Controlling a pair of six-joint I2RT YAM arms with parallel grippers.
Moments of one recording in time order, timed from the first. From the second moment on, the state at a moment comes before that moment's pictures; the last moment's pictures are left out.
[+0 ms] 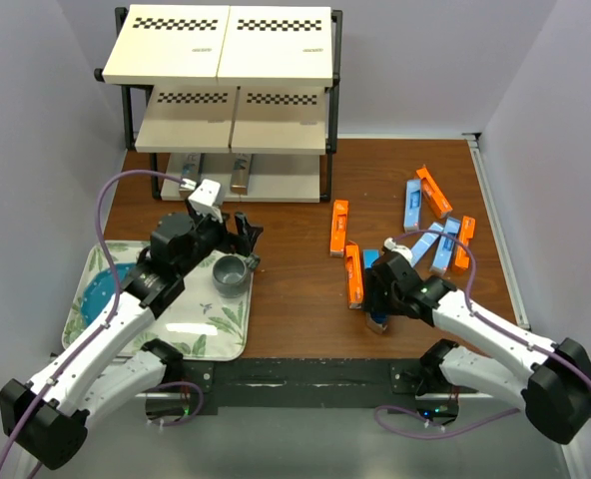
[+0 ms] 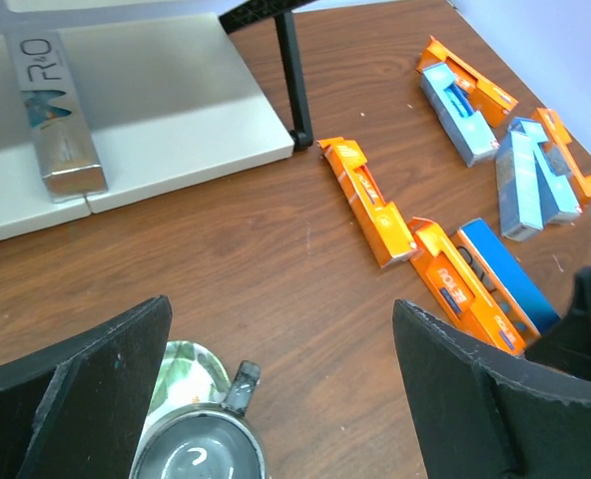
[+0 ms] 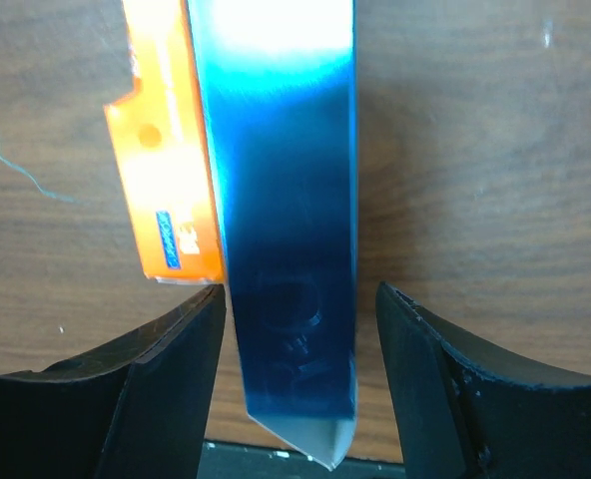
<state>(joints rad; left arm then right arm) -0.51 0.85 0.73 -0.10 0.04 -0.23 0.66 0.97 0.51 -0.61 0.20 0.71</state>
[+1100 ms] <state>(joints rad) -0.54 0.87 0.66 -0.12 0.23 -0.34 0.44 1.21 0.69 -0.51 0.19 0.53</state>
